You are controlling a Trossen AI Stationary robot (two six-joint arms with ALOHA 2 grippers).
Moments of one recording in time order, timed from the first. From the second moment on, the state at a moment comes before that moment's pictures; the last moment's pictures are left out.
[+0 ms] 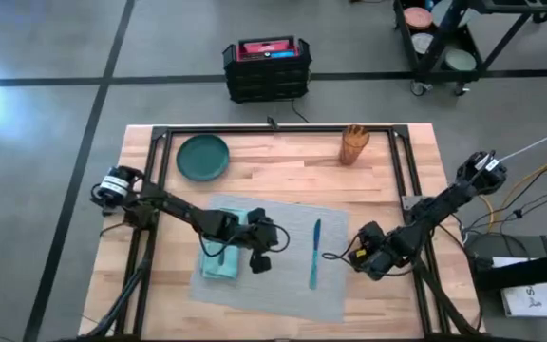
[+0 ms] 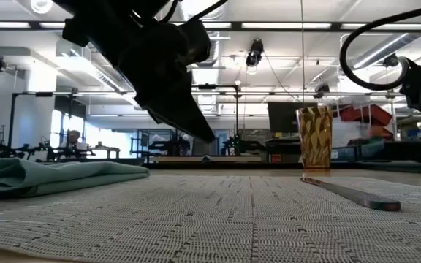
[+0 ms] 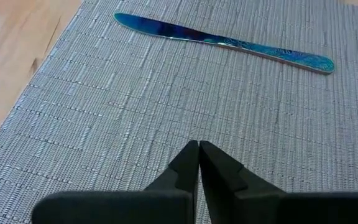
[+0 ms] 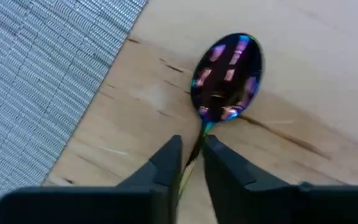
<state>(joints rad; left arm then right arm) -0.27 1.75 0.98 -0.01 -0.23 -0.32 0.69 1.41 0.61 -0.67 0.20 1.80</state>
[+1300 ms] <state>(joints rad) -0.28 1.75 0.98 0.03 -0.23 -0.32 0.66 1.61 0.74 -0.46 0.55 2.31</state>
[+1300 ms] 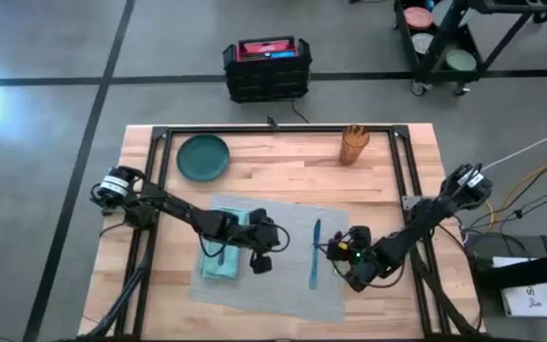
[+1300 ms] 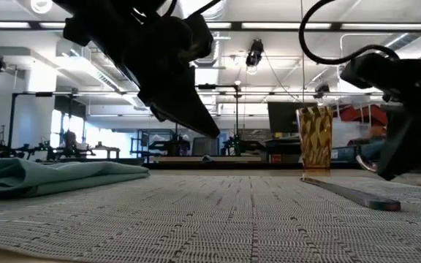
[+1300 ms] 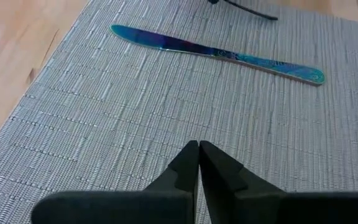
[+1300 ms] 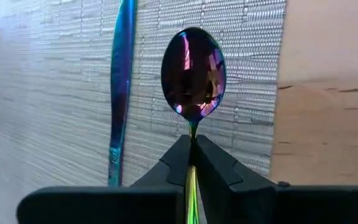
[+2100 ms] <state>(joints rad) -0.28 1.75 0.99 0.04 -0.23 -0.32 0.65 1.47 0.74 -0.53 0.41 1.90</state>
